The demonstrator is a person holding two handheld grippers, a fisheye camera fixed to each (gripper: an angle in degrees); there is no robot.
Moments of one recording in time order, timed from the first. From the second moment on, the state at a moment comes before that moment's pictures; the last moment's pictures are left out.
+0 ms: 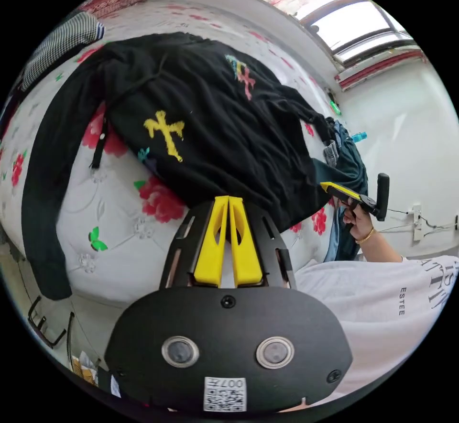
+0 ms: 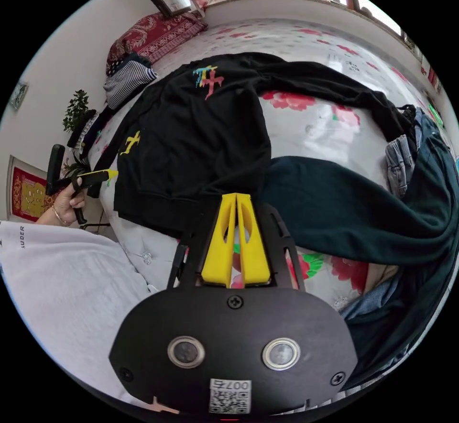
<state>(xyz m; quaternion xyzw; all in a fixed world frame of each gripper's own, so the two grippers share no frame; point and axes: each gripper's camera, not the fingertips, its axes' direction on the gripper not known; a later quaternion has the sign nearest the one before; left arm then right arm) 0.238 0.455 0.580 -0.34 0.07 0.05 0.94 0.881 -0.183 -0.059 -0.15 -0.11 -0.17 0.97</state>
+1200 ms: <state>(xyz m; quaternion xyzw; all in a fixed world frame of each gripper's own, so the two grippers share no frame) 0.283 0.463 0.652 -0.37 0.16 0.05 0.92 0.911 -0.145 -0.054 -0.20 -0.10 -0.13 0.96</state>
